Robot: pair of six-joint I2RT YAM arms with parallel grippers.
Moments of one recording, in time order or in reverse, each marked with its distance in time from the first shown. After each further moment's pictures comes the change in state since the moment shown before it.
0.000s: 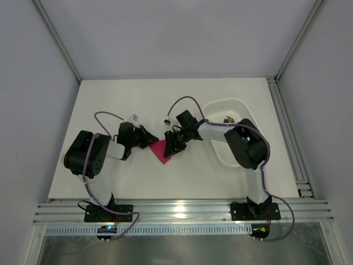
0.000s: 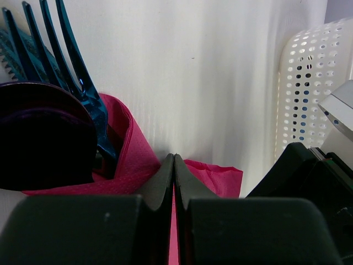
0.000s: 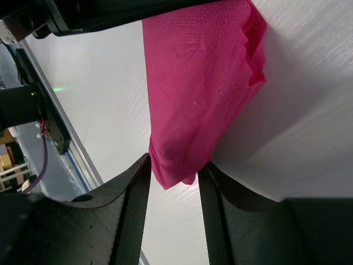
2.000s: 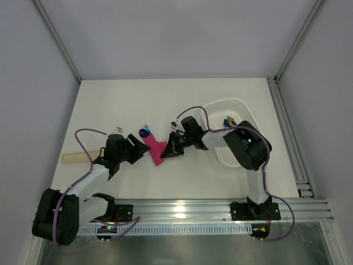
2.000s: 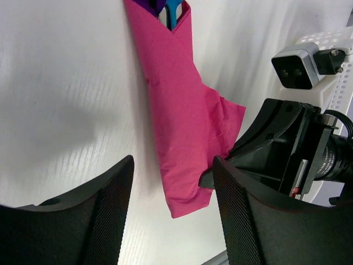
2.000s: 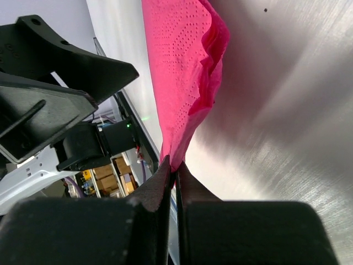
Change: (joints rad) left arm -0.022 -0.714 -0.189 -0.617 -0.201 -0.111; right arm 0.005 -0.027 -0.218 0.459 -0.112 0.603
